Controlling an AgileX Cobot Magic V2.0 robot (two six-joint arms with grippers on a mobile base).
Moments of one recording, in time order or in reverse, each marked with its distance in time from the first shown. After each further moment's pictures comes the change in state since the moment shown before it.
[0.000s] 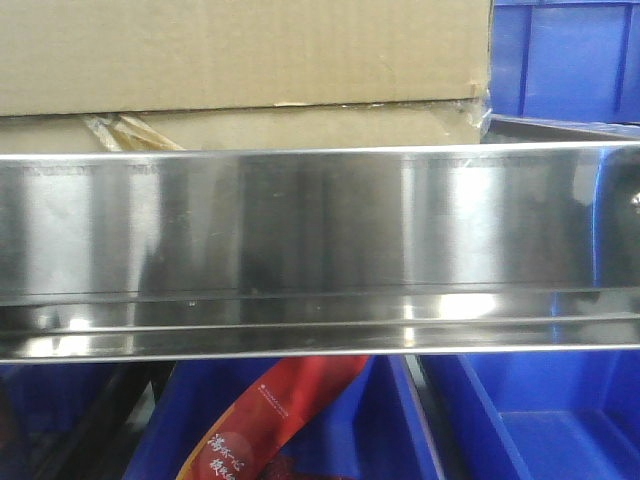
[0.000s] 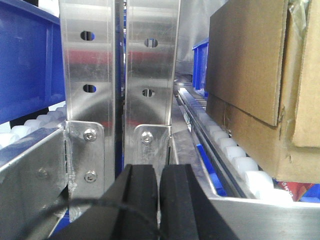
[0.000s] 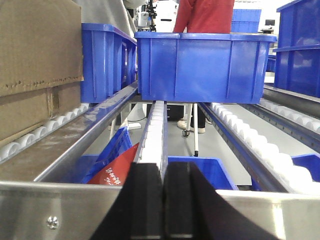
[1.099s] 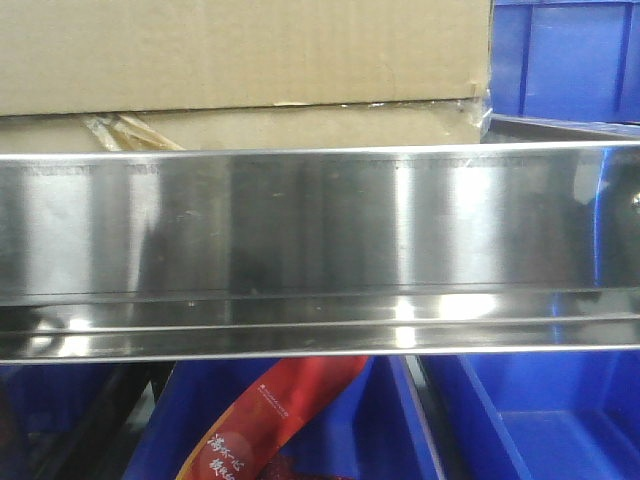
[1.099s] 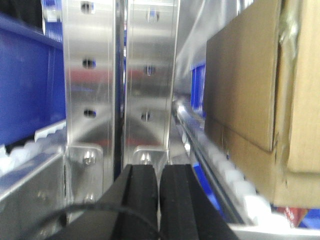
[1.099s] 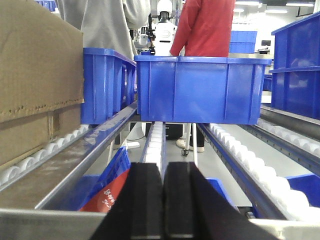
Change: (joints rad) left arm 0.000 0.000 0.000 0.000 -0.075 0.000; right arm 0.000 0.000 0.000 0.000 -0.081 0.000
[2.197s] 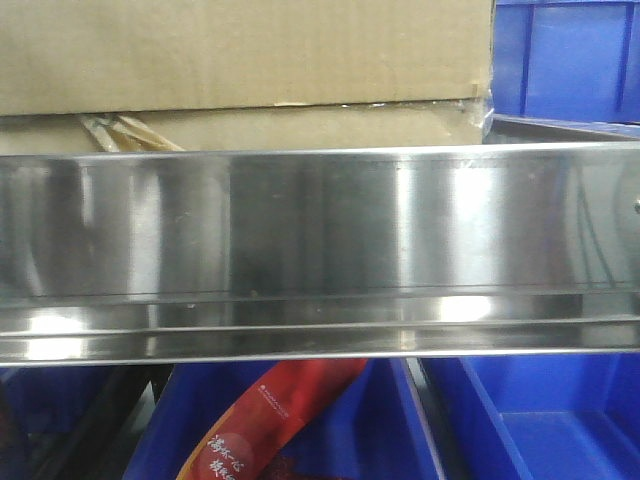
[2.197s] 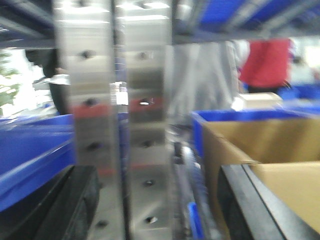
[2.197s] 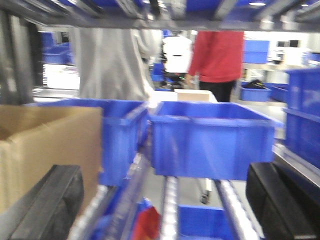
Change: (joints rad) left arm -0.066 0.293 -0.746 0.002 0.445 0.144; right arm 0.062 0.391 -0.669 0.000 0.291 0.000
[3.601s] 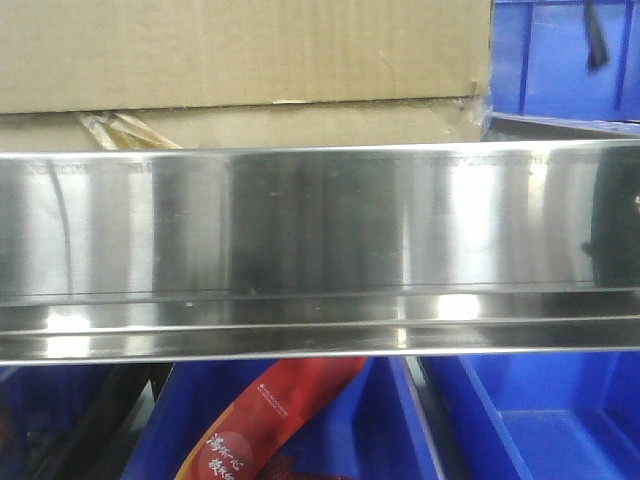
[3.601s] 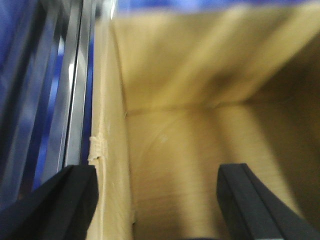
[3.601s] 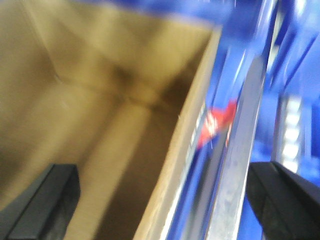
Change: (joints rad) left arm -0.311 1.333 -1.248 0.187 0.805 -0.372; right arm 0.296 1.293 -1.419 -0.026 0.945 0.116
